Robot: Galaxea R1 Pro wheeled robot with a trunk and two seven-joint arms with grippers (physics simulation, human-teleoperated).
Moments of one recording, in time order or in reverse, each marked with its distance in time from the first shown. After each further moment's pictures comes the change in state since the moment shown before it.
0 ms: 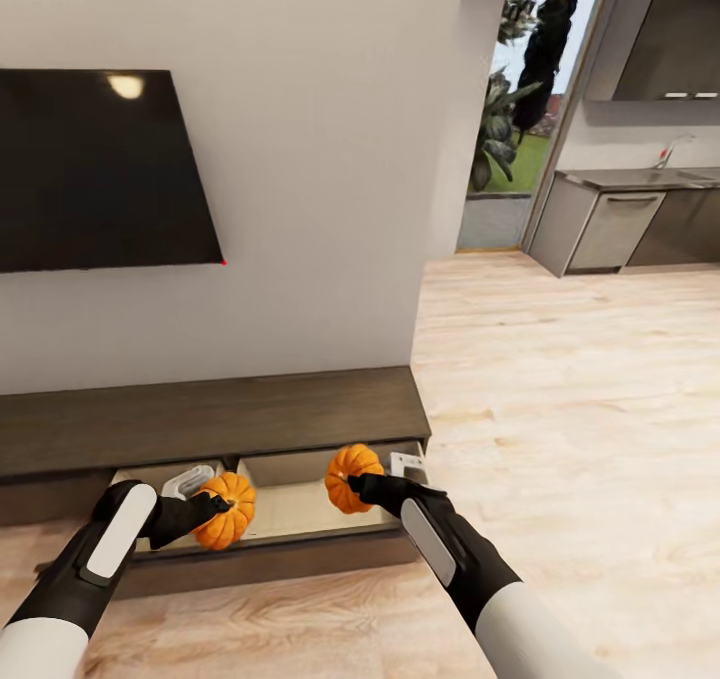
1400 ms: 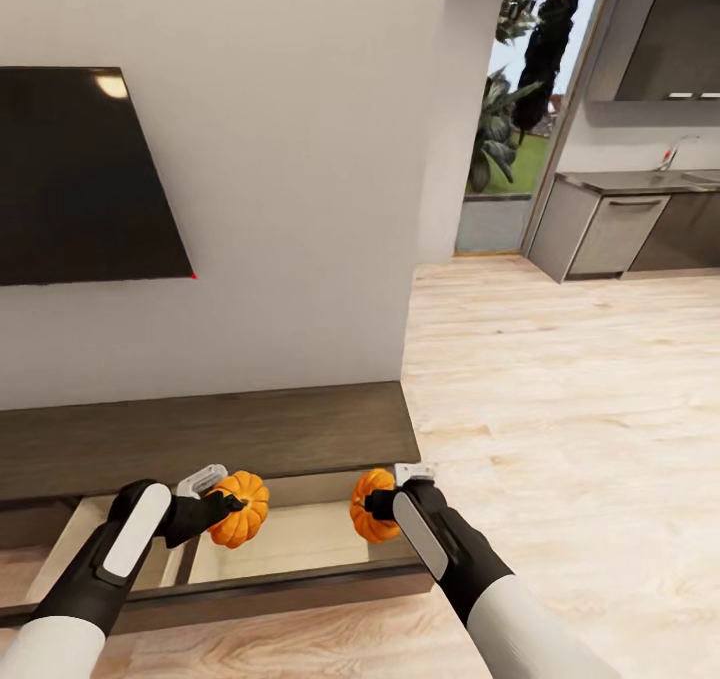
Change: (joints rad) left arm -0.003 -0.044 -0.011 0.001 -0.003 -0.012 0.005; right arm -0.017 0.022 0.012 -0.014 0.012 0.248 -0.313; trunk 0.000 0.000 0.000
